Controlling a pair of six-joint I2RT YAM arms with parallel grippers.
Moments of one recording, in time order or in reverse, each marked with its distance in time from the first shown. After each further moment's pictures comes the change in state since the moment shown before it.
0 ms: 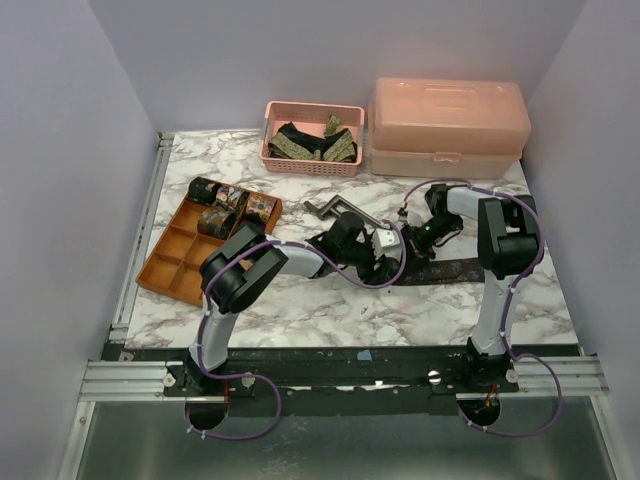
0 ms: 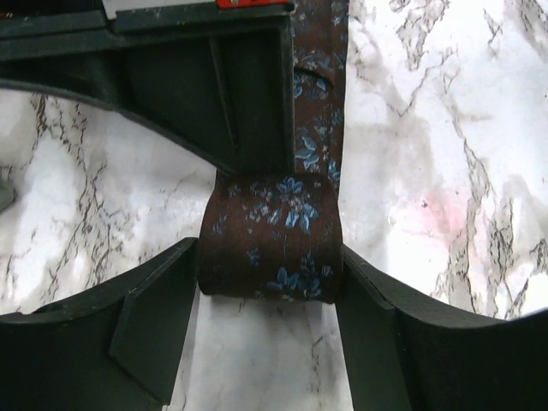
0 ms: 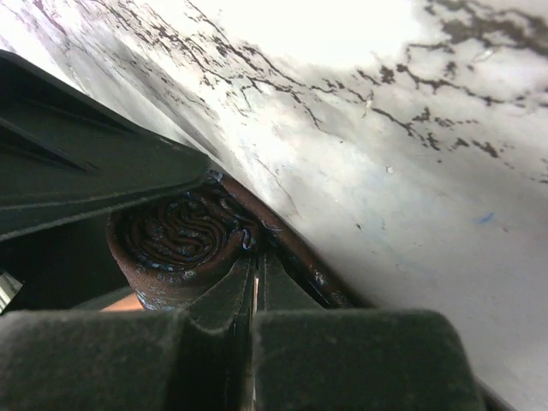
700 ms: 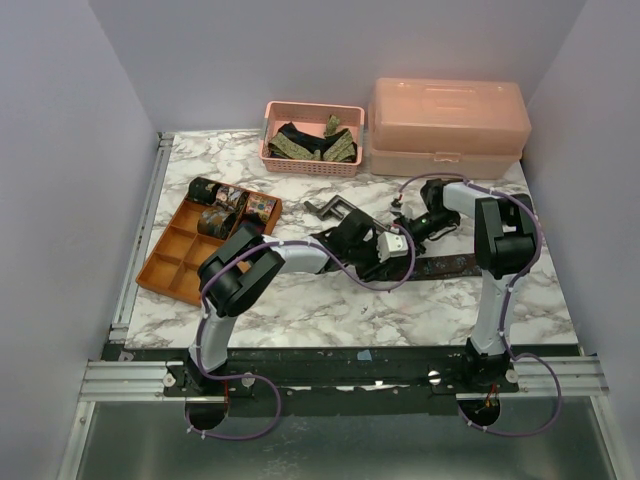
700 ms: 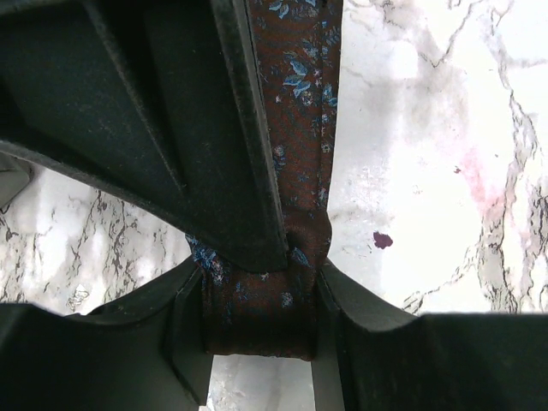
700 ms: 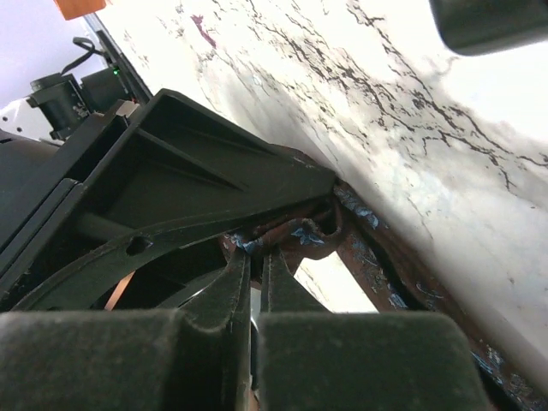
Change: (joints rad) left arm -0.025 -0.007 0.089 -0.247 -0.119 0.158; right arm 0.032 0.002 0.061 -0.048 -0.217 -0.004
